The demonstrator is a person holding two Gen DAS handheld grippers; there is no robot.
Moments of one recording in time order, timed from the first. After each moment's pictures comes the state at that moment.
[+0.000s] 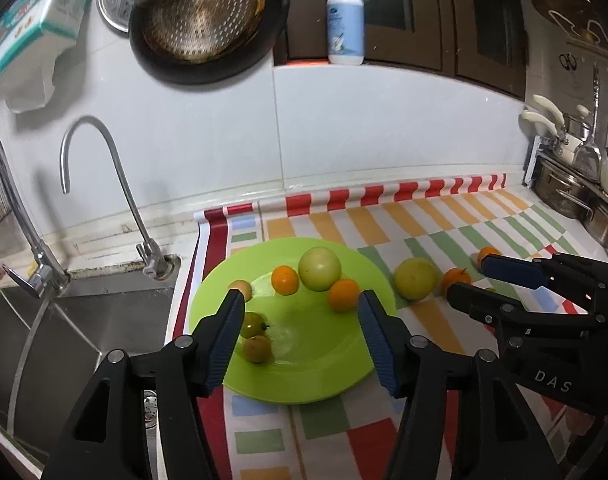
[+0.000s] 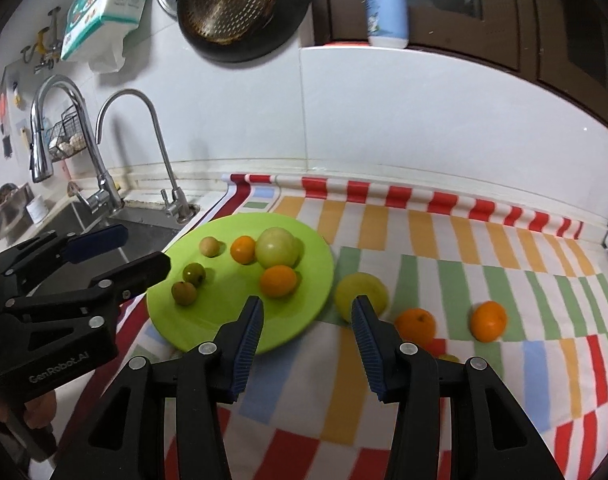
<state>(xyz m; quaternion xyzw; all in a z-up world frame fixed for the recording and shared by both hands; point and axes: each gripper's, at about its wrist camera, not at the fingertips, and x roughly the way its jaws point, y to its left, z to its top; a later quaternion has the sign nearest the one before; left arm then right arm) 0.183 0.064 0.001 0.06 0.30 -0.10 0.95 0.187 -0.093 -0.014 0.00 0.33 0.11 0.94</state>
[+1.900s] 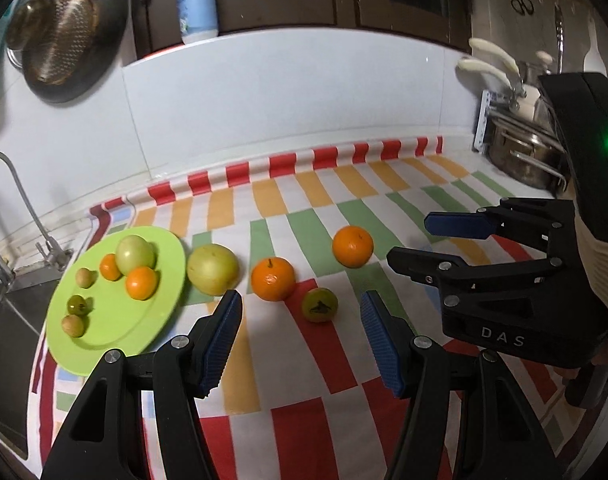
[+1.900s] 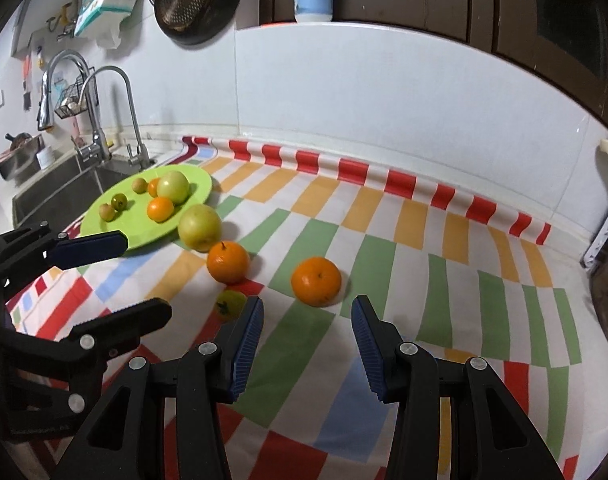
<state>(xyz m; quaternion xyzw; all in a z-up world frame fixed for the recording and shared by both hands) 0.167 -0.141 -0.040 0.09 0.34 -0.13 0.93 0.189 -0.268 -0.049 -0.07 0.35 0.16 0.92</state>
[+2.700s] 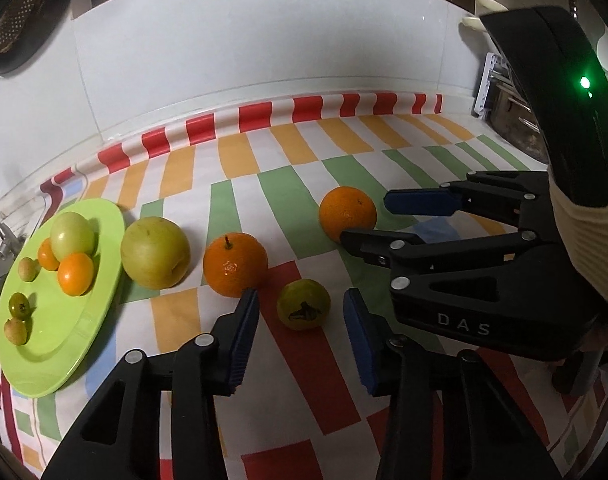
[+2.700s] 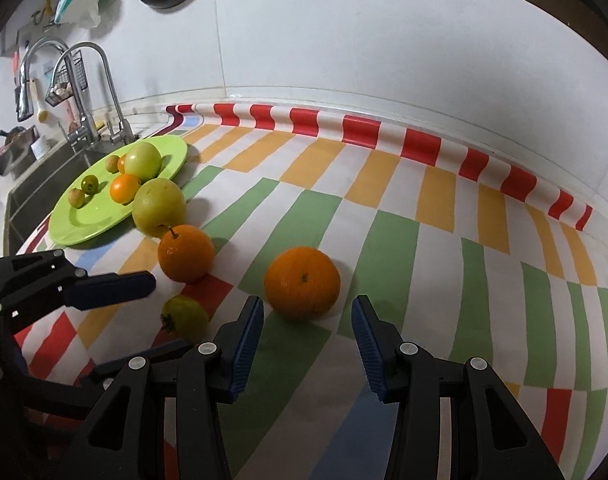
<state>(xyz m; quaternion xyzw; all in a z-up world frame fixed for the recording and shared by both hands) 0.217 -0.158 -0.082 0.08 0.40 -0.17 0.90 0.247 -0.263 -0.094 -0.06 0.39 0.18 0.90</state>
